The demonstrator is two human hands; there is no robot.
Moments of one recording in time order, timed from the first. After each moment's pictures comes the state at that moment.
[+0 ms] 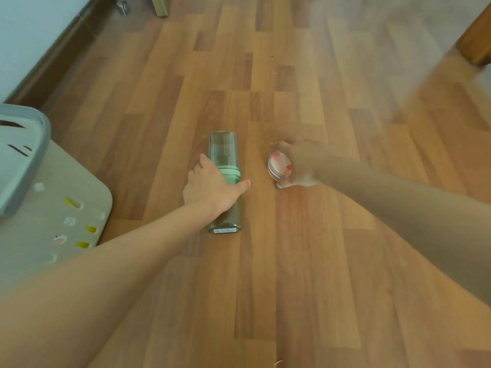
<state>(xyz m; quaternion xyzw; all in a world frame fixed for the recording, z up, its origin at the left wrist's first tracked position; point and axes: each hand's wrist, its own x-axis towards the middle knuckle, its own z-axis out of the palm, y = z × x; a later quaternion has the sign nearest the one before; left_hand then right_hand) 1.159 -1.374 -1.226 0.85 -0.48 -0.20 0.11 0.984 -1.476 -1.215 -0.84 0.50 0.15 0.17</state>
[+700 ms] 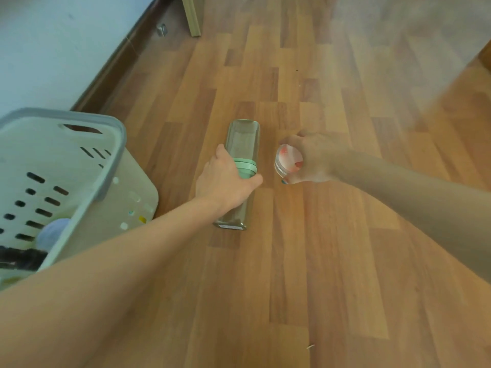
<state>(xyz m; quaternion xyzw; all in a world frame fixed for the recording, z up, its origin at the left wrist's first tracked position) 1.194 -1.342 -1.171 0.81 -0.53 -0.18 0.18 1.018 -1.434 -1.156 -0.85 0.49 0.10 0.13</state>
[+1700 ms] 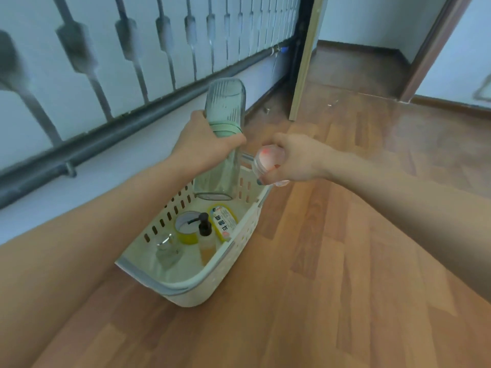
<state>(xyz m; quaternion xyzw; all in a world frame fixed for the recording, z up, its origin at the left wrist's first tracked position) 1.403 -1.185 -0.979 0.79 -0.40 -0.12 0.45 1.243 -1.298 -0.977 -0.93 0.33 -0.03 0.12</state>
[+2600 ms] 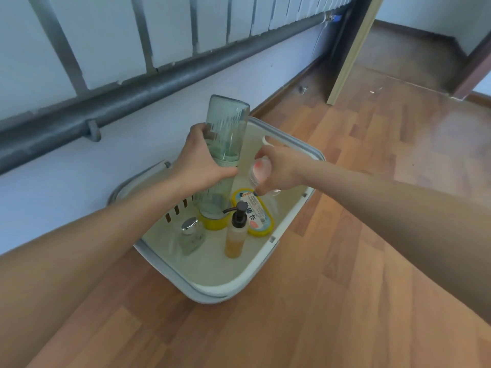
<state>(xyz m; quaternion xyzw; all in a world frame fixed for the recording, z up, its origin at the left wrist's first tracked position) 1.489 -1.159 -1.091 0.80 -0.40 -0.12 0.43 1.355 -1.297 -1.070 -0.94 0.30 0.08 0.14</state>
